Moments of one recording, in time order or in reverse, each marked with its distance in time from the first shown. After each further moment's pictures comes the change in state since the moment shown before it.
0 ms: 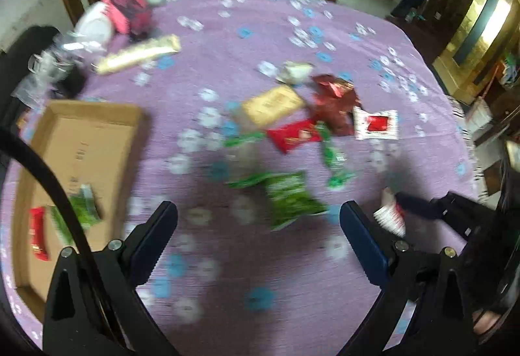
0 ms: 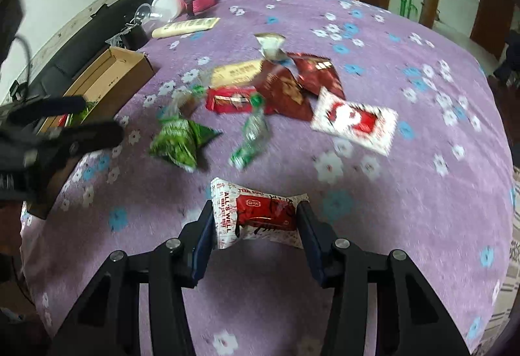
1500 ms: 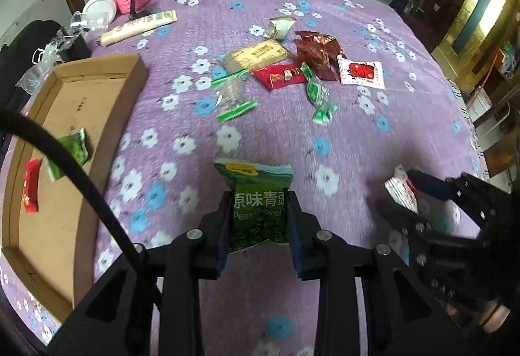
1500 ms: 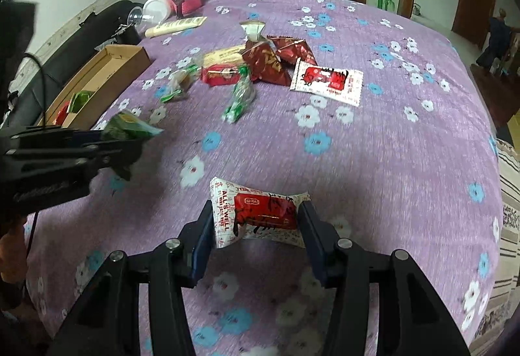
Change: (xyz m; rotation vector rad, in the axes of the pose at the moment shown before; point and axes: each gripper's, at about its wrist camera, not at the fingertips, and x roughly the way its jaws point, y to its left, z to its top) left arm -0.014 -0.008 -0.070 0.030 -0.022 0.033; right arm -0.022 0.012 -0.042 0.047 -0.024 -0.052
